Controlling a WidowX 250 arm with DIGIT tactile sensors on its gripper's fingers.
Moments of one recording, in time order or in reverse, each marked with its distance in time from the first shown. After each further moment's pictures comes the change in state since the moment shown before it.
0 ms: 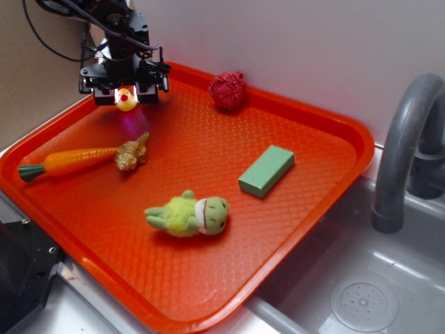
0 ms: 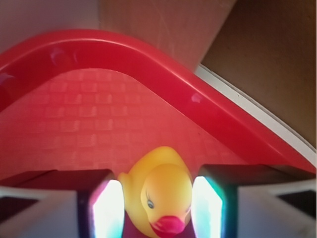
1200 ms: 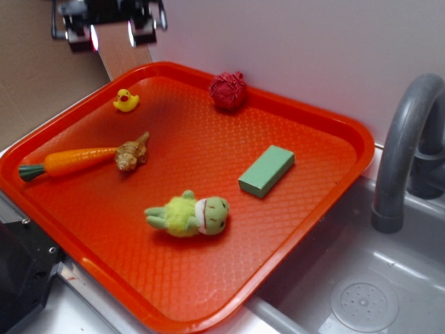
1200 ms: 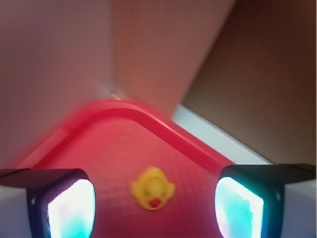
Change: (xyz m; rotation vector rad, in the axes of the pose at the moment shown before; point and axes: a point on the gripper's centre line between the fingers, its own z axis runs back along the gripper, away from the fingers) arm 0.026 0.015 0.061 0.011 0.037 0.085
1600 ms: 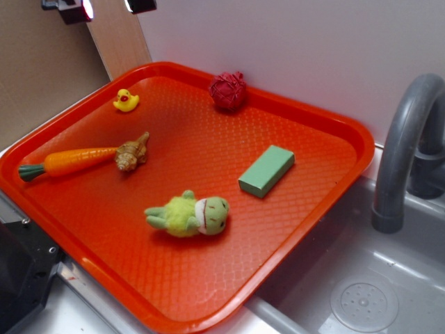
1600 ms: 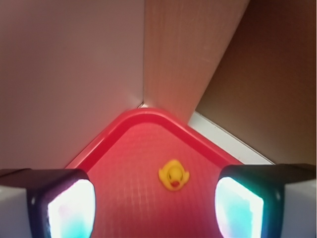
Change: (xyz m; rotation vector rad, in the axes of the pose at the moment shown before) arm 0.010 -0.010 0.063 -0.131 -0.023 0.000
